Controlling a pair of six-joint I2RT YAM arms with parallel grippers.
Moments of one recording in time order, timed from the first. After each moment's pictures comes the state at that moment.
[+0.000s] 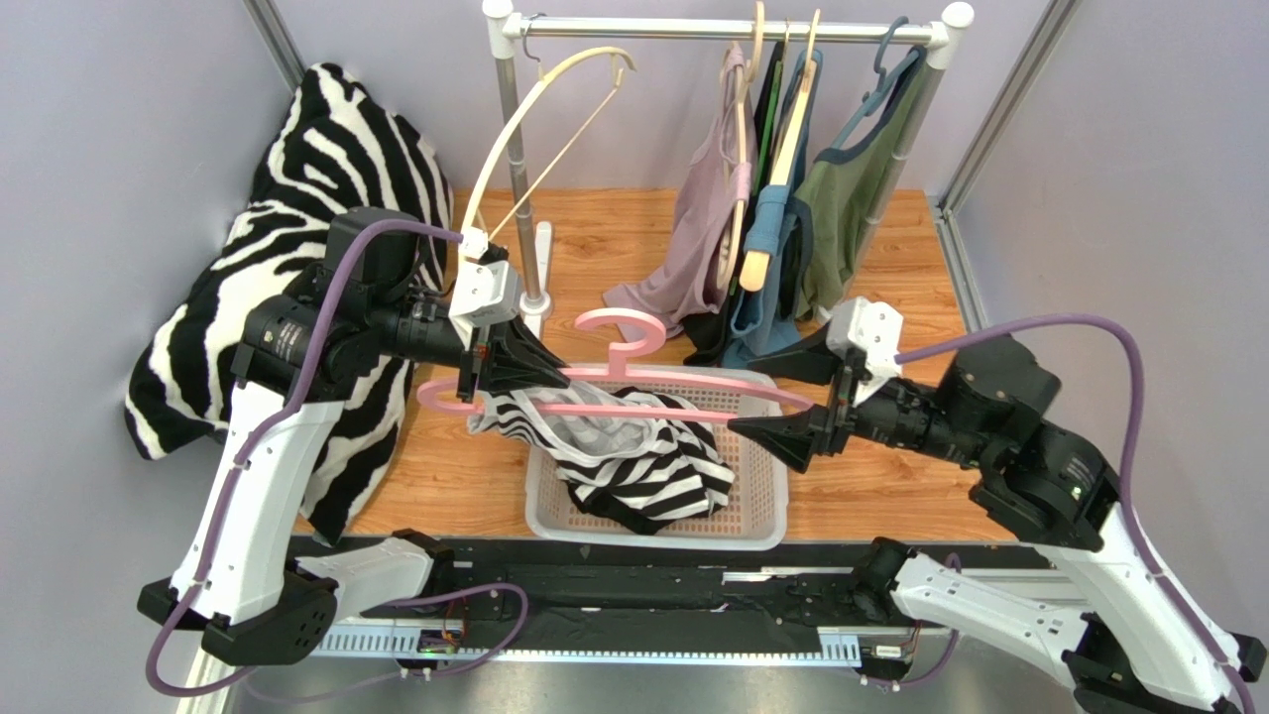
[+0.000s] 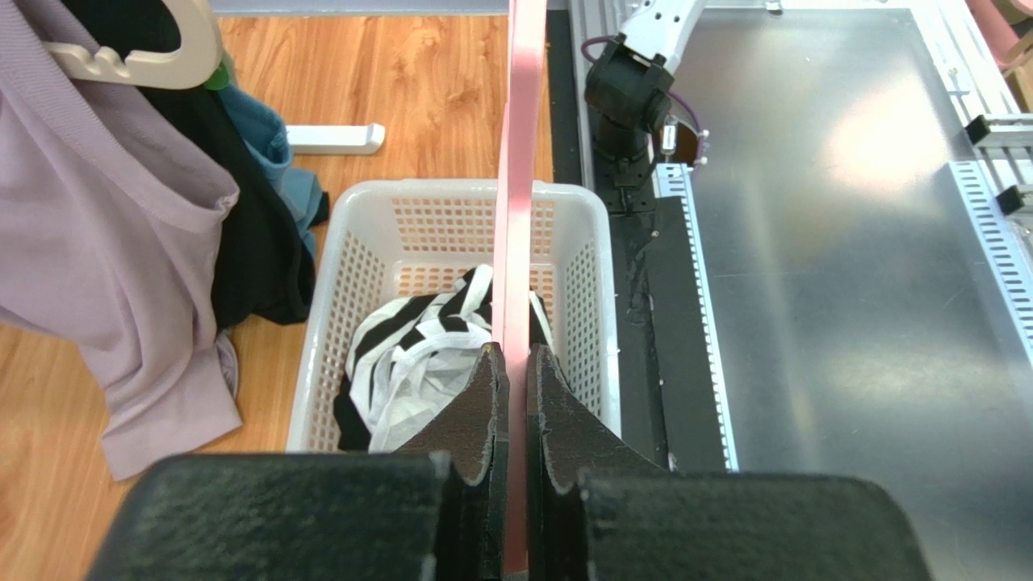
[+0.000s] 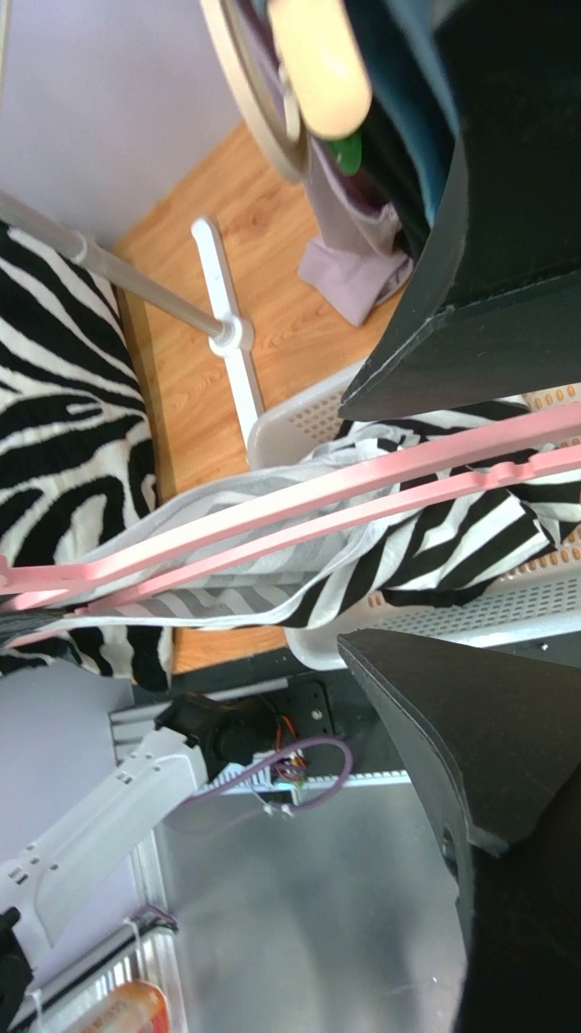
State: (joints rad) left arm -0.43 1.15 1.73 -1.24 1.09 0.61; right arm 0.86 0.74 1.30 -0.63 -0.35 -0.09
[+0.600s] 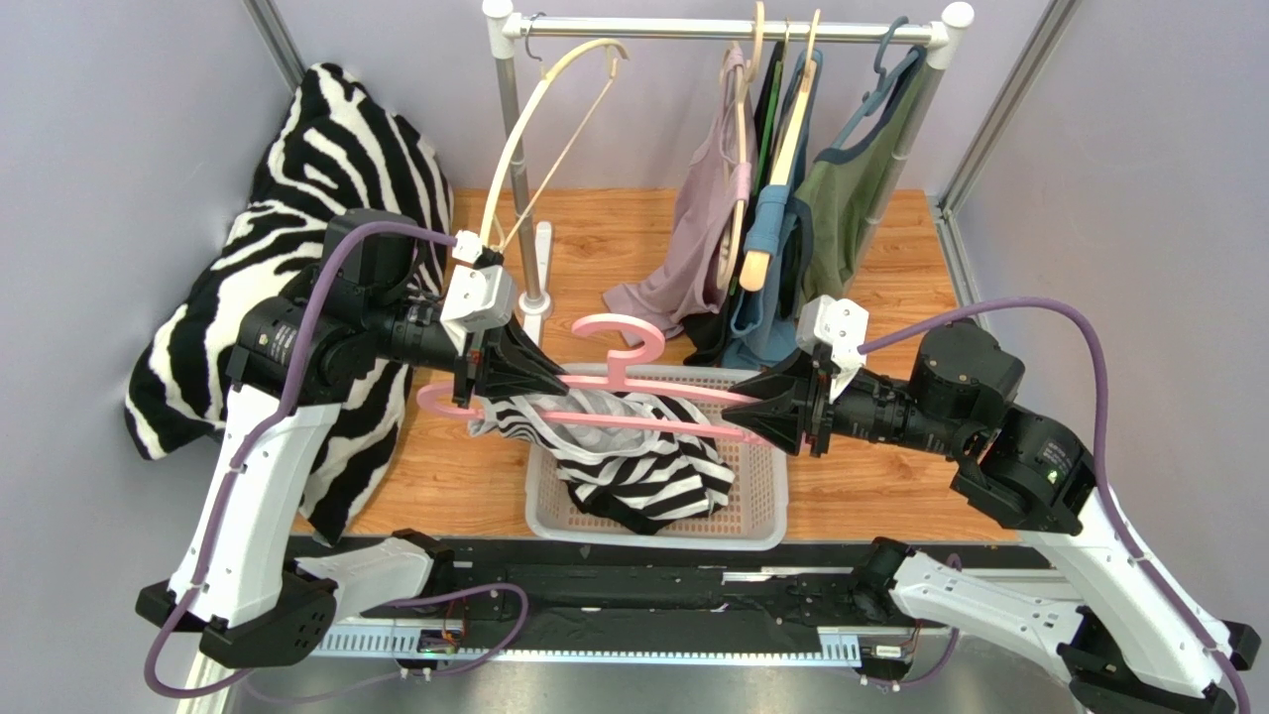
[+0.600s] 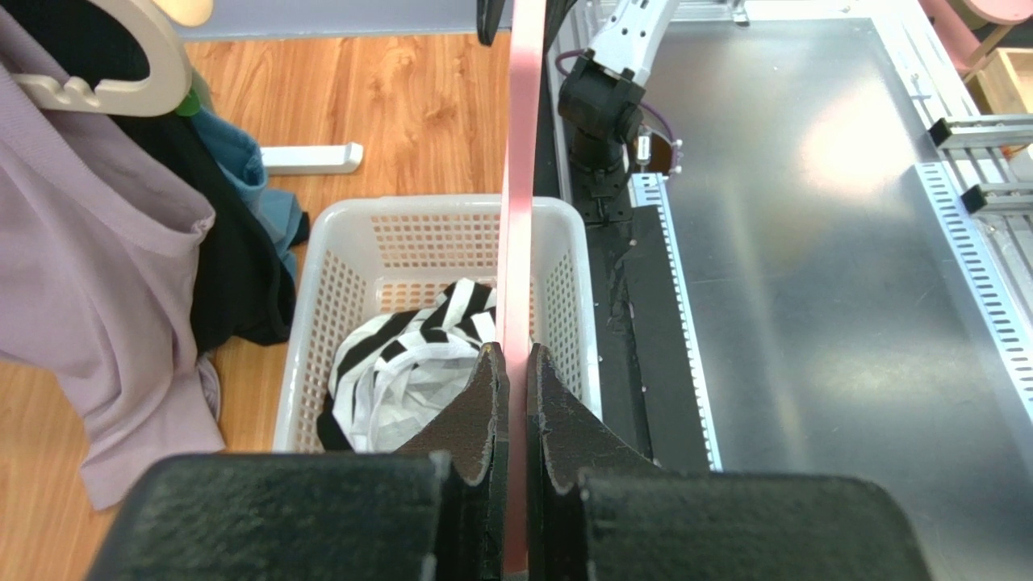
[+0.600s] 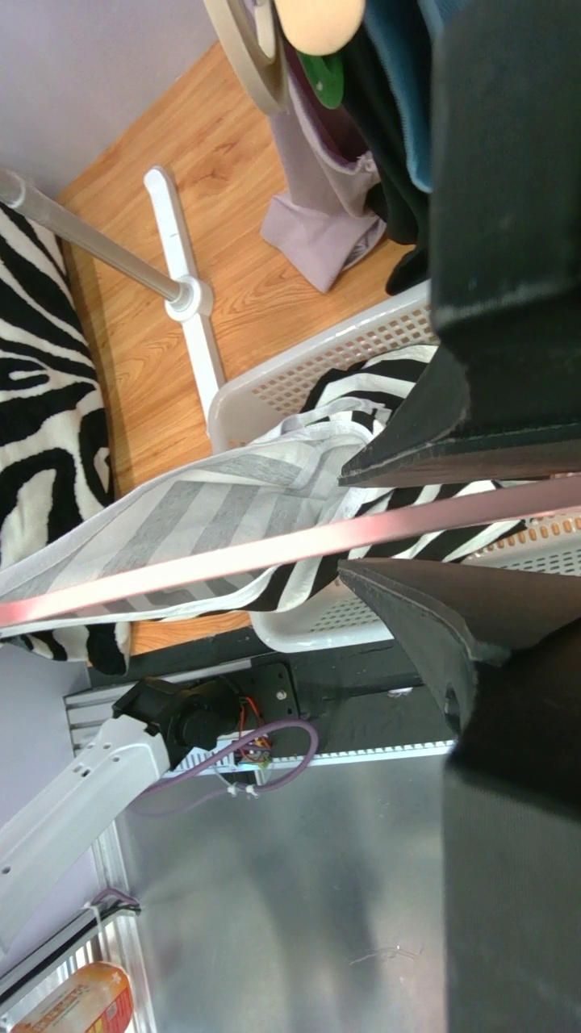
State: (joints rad) left arm -0.43 1.15 1.74 -1.26 1.14 0.62; right arm 0.86 0.80 1.30 -0.68 -0.40 -0.08
